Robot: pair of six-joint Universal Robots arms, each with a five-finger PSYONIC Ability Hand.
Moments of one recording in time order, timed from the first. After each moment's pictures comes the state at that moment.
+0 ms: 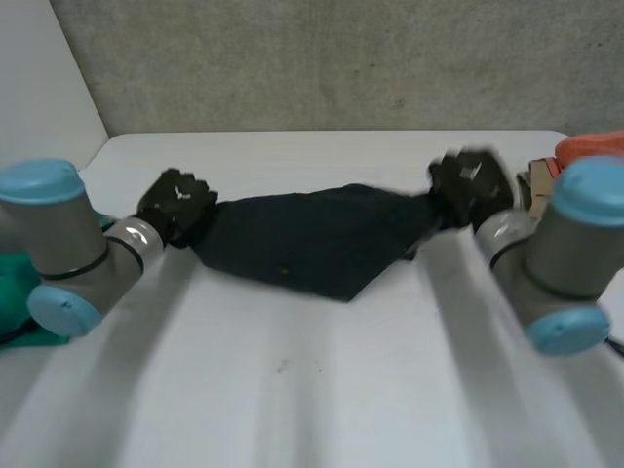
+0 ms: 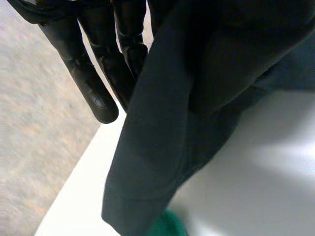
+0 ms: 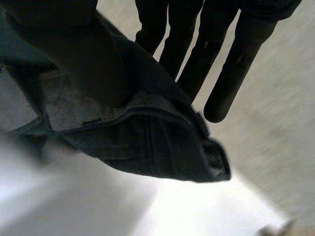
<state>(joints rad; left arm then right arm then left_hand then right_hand) 4.48 -2.22 -1.34 3.36 -1.27 3.85 1.94 -1.04 1.44 -0.34 1.48 2.75 1.15 1.19 1.19 1.20 0.98 1.05 1.16 1.19 1.20 0.99</state>
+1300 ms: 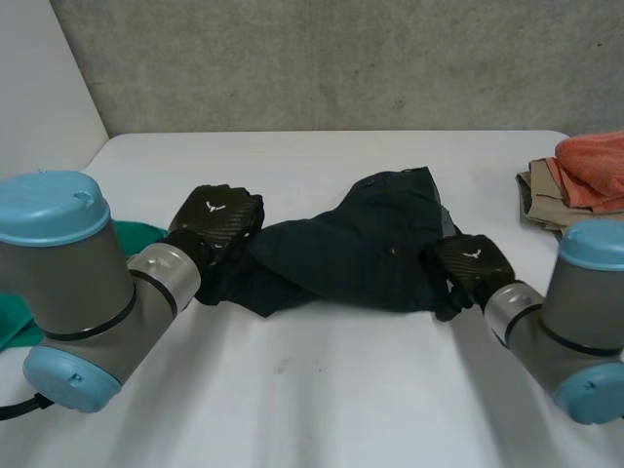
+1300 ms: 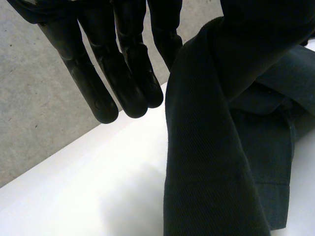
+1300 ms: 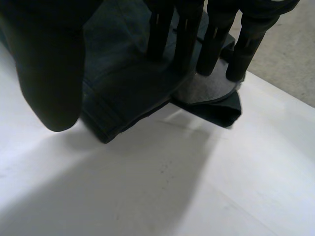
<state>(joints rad) 4.23 -1.93 -1.58 3.31 -1.45 3.36 1.86 -1.04 1.68 -0.27 1.37 2.85 1.15 1.19 1.19 1.19 0.98 0.49 0.47 0.48 0.49 0.32</state>
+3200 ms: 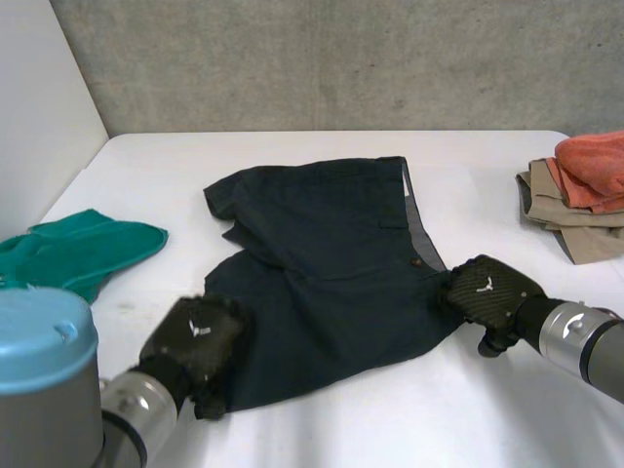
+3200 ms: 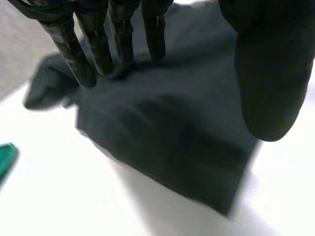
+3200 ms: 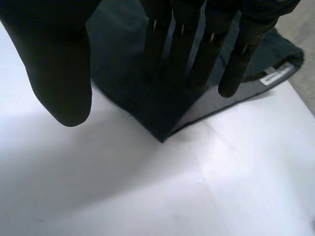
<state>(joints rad) 4.11 -1.70 -1.93 3.14 -1.64 3.45 1.66 -1.25 1.82 0.05 0.99 2.20 0.34 0.34 0.34 0.35 0.17 0.64 0.64 0.63 0.63 0.44</state>
